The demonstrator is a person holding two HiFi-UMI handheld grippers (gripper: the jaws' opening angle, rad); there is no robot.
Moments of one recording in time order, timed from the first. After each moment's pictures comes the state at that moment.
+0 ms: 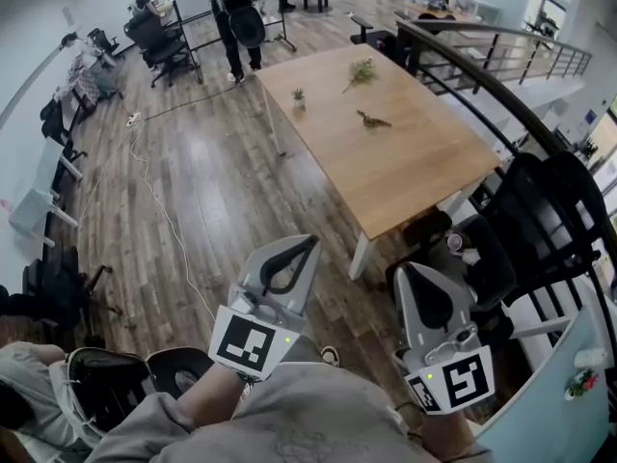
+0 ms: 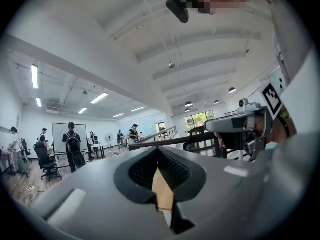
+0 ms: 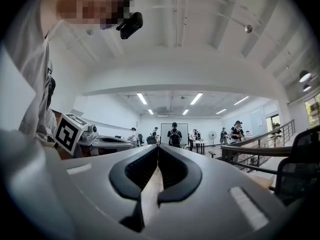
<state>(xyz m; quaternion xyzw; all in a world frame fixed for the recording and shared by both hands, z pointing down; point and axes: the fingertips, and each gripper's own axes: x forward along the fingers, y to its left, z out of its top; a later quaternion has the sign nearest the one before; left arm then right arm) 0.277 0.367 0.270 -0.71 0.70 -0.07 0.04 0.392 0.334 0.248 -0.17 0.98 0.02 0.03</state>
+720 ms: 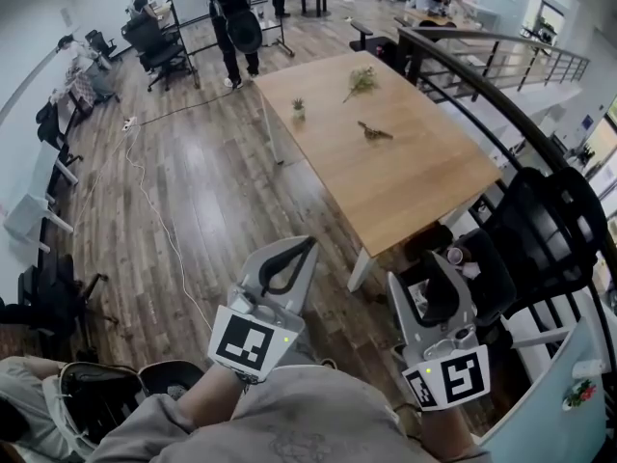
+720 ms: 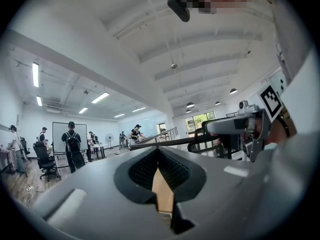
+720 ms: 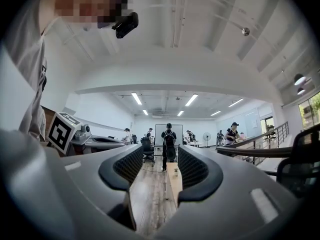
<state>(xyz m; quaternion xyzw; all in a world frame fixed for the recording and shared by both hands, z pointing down) 0.228 0.334 0.270 -0.71 0.70 -0.06 0.05 0.348 0.290 0.249 -0.20 0.98 0.02 0.04</state>
